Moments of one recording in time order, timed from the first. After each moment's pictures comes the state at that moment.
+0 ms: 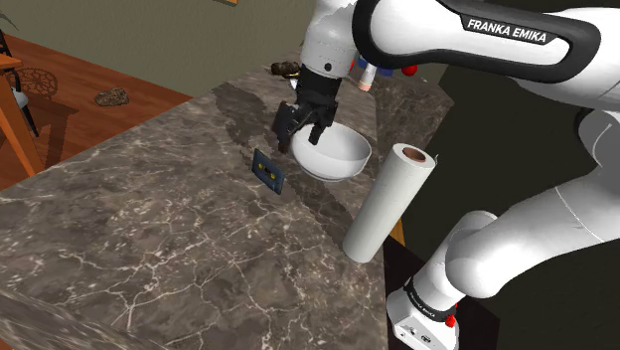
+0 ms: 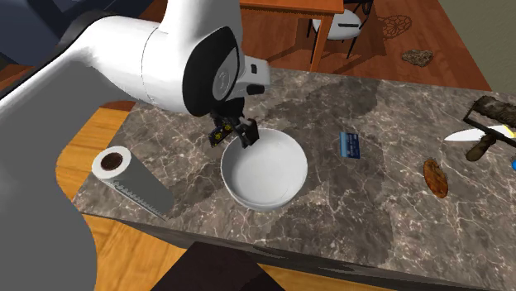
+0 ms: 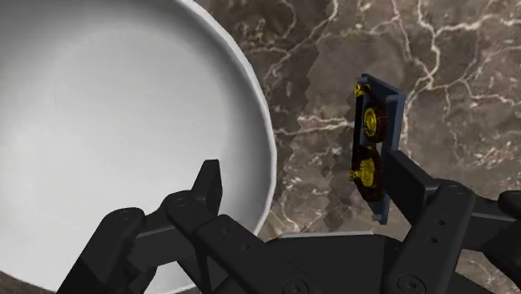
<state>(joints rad) 0.06 -0.36 0.38 -2.01 0.13 1.72 0.43</state>
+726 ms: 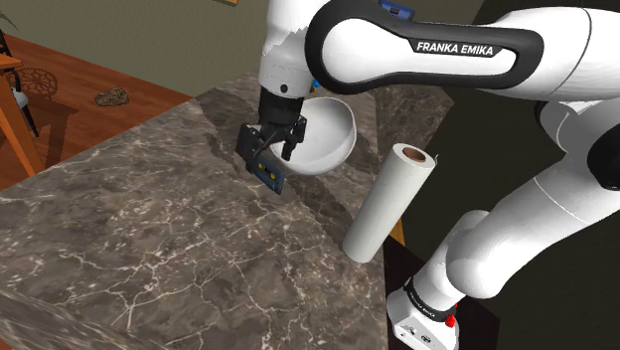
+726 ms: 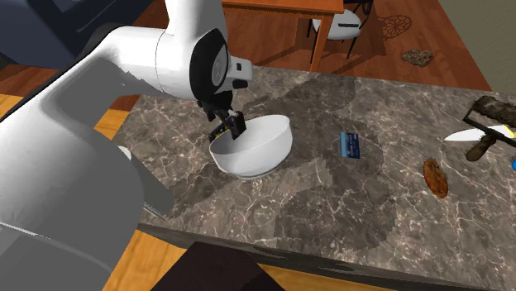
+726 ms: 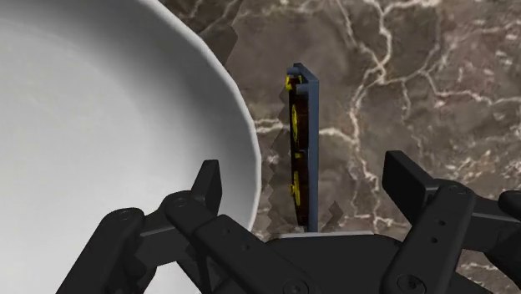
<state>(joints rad) 0.08 -0.18 0.48 -1.93 0.08 1.78 0.56</state>
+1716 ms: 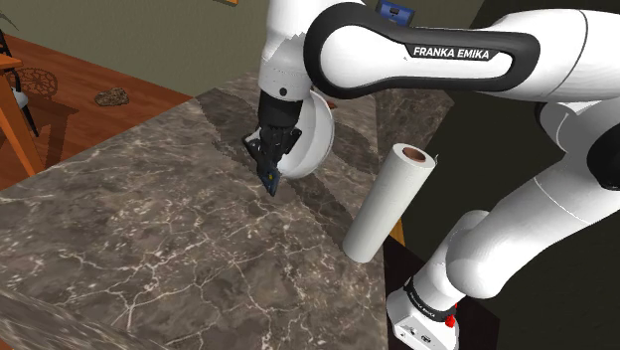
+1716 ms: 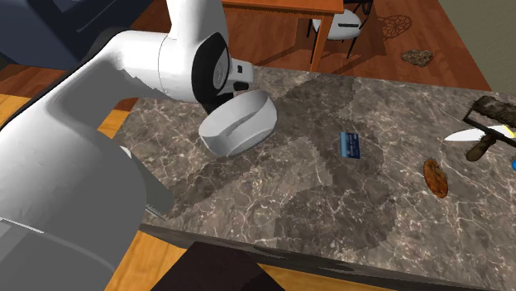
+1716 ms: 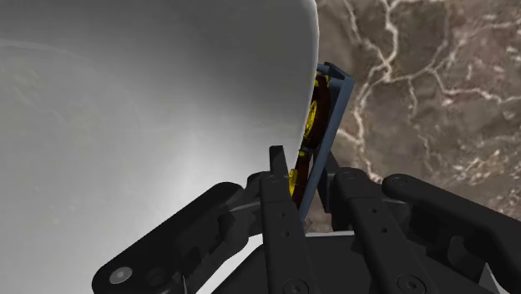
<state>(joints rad) 0.08 -0.18 0.48 -1.95 0.08 1.80 0.56</state>
